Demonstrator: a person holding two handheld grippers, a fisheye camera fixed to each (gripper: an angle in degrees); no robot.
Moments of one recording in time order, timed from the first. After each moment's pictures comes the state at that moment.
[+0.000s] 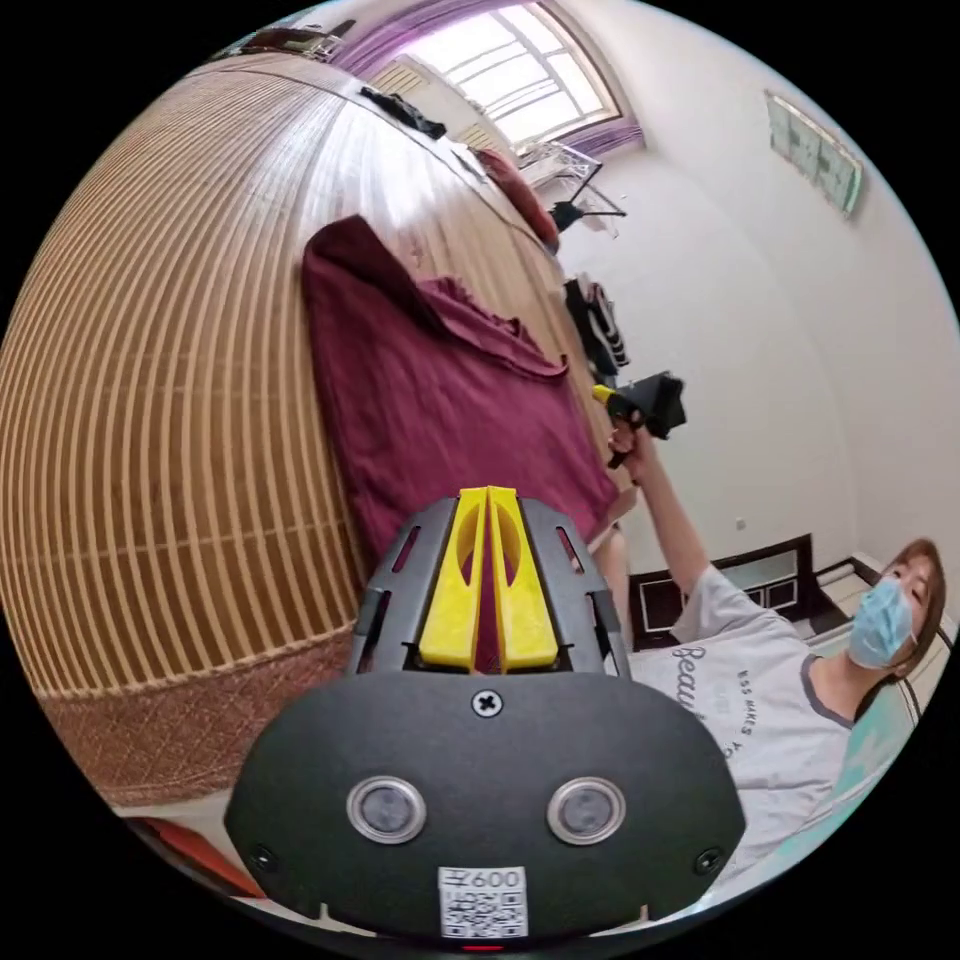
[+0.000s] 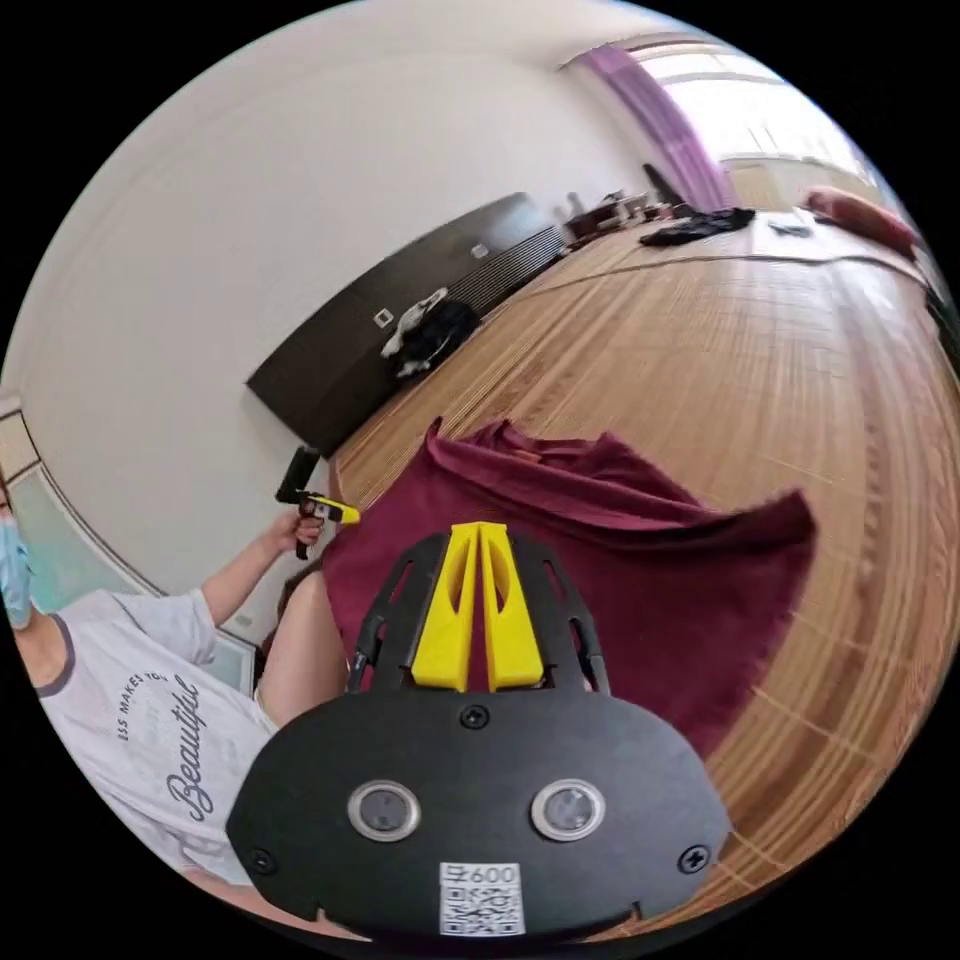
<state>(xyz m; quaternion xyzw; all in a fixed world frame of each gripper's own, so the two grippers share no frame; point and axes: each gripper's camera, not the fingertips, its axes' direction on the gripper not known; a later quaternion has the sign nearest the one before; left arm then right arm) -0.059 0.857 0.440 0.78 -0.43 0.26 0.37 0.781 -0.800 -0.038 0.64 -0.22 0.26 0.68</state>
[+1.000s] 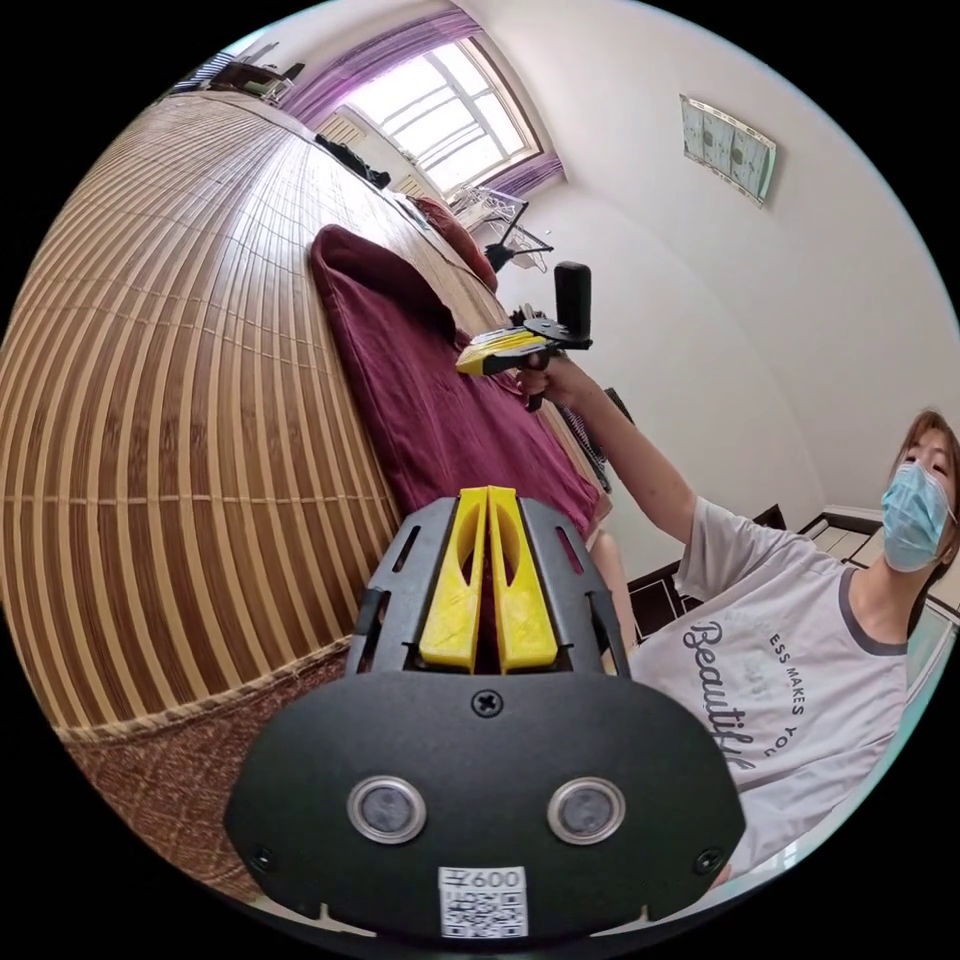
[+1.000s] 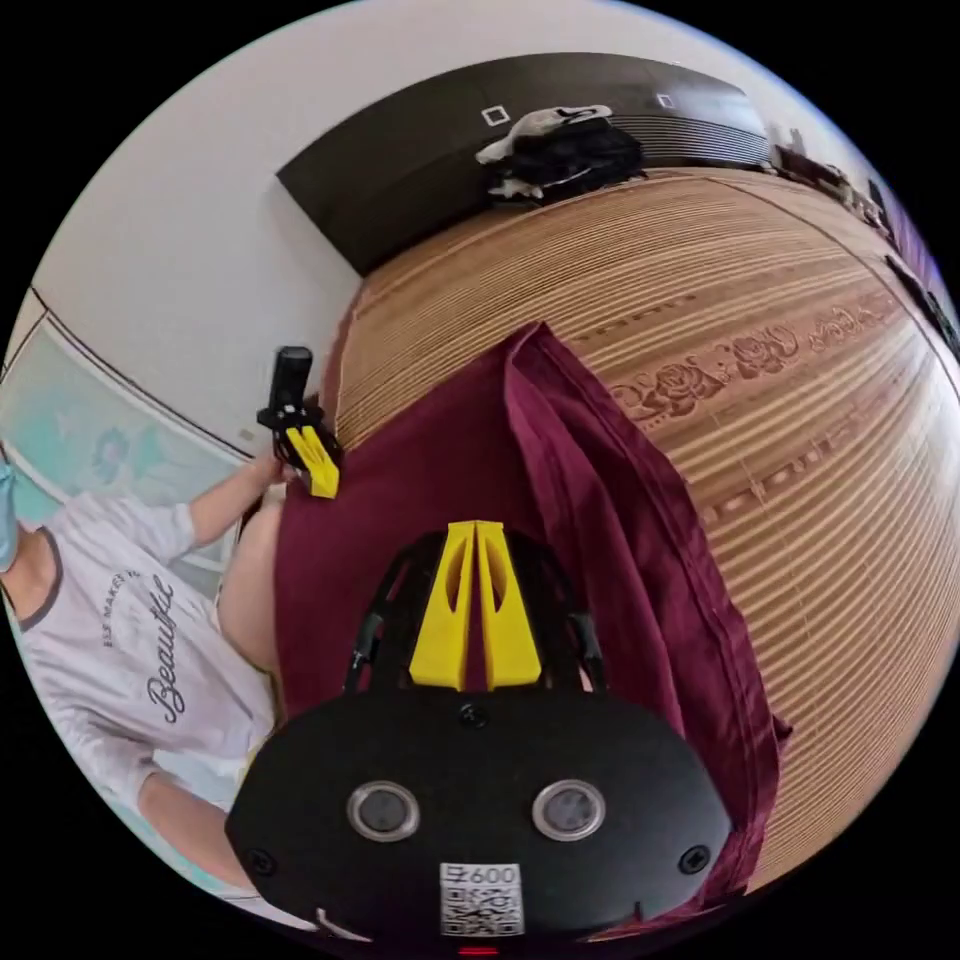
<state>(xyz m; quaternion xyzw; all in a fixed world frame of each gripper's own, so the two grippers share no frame) -0.067 0.884 0.481 0.75 -0.44 0.38 0.32 0.813 -1.232 -0.140 0.49 -0.20 0.08 0.84</state>
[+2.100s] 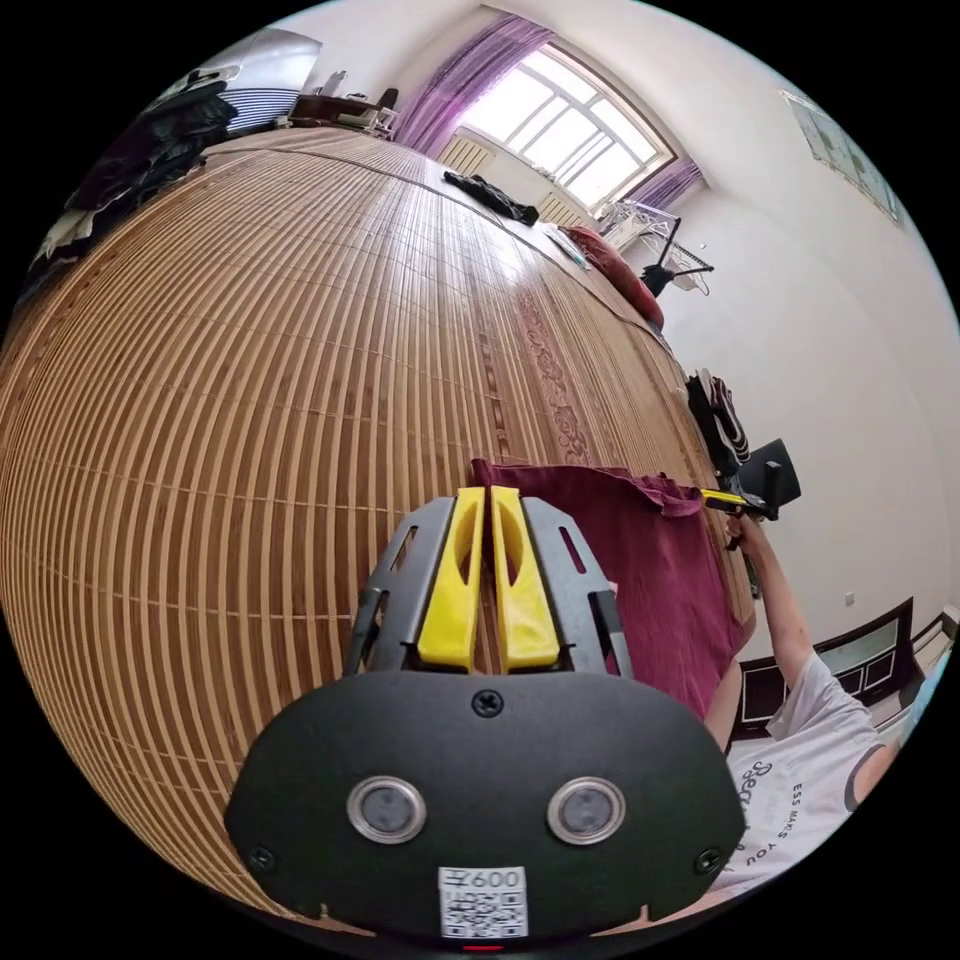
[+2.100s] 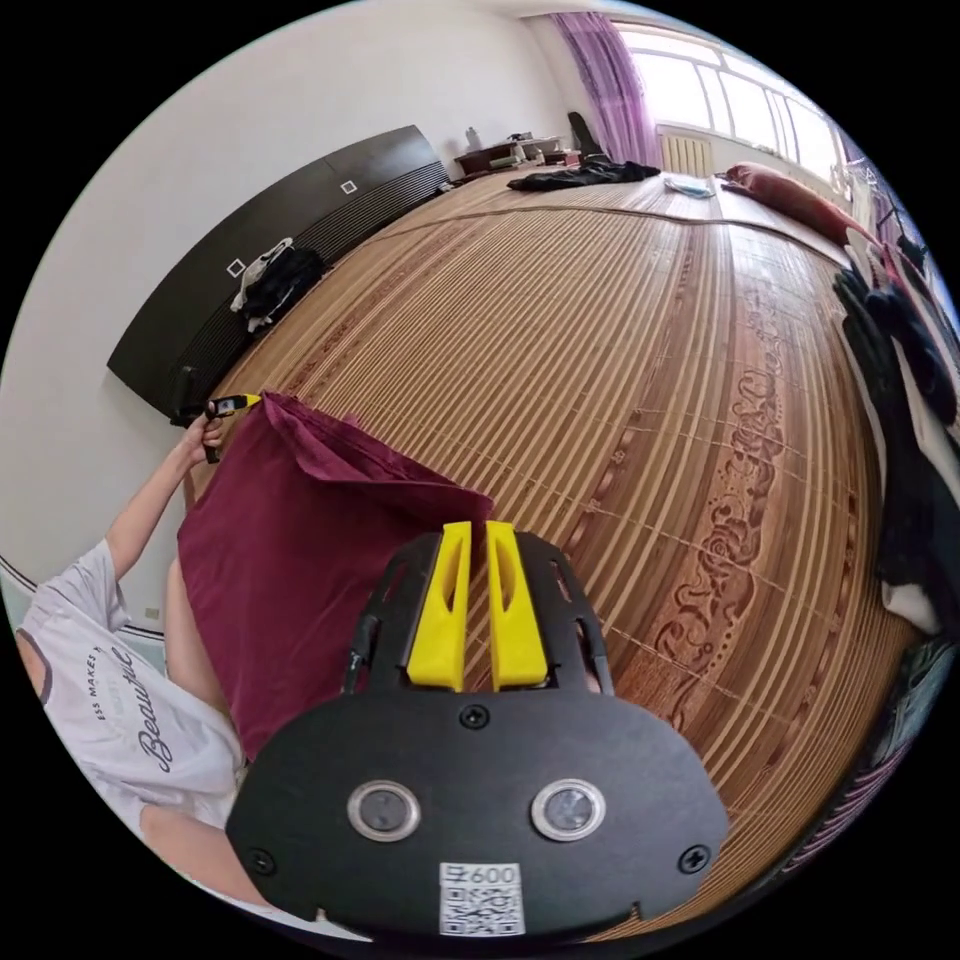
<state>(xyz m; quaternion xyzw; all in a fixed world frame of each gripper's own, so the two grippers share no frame) 0.127 0.995 0.490 0.85 -0.45 0.17 0.21 0.888 -0.852 0.033 0.49 -0.16 0.39 0.76</state>
